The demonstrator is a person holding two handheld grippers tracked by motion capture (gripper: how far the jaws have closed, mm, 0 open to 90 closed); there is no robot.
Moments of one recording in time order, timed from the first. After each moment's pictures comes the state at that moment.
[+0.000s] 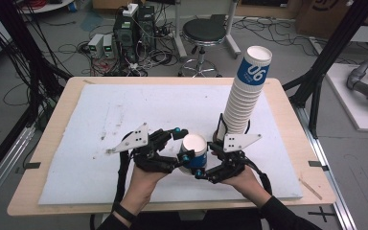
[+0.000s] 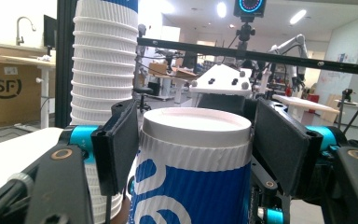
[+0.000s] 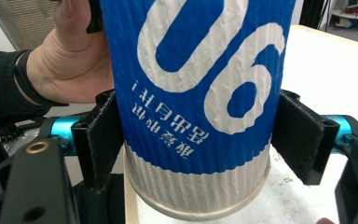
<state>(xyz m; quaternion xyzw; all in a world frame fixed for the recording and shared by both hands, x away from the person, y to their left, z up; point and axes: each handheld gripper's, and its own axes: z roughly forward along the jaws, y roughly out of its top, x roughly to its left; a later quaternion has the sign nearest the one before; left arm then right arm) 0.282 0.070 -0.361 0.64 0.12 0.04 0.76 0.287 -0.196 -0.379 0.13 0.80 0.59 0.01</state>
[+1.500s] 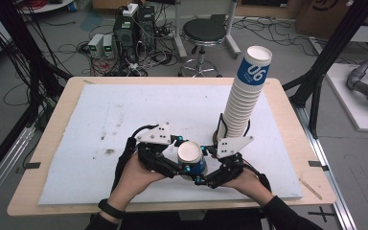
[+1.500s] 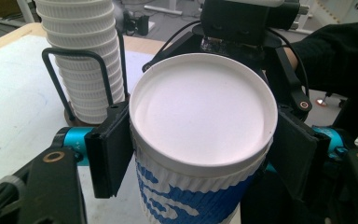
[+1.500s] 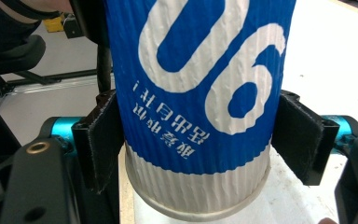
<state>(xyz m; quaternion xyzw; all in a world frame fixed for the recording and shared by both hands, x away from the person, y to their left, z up) 0.286 0.058 -0.335 0.82 0.10 0.02 0.56 0.285 -0.190 -0.383 0.10 0.84 0.53 0.04</state>
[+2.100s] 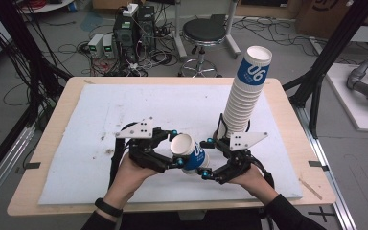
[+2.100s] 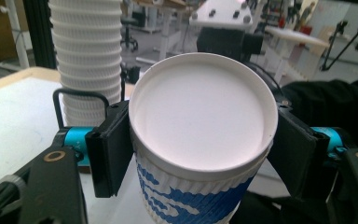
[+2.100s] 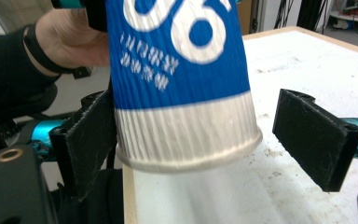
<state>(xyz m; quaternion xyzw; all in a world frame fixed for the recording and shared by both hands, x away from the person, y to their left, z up) 0.293 0.083 -0.339 0.74 0.10 0.00 0.66 0.288 -0.209 -0.372 0.13 0.80 0.59 0.02</state>
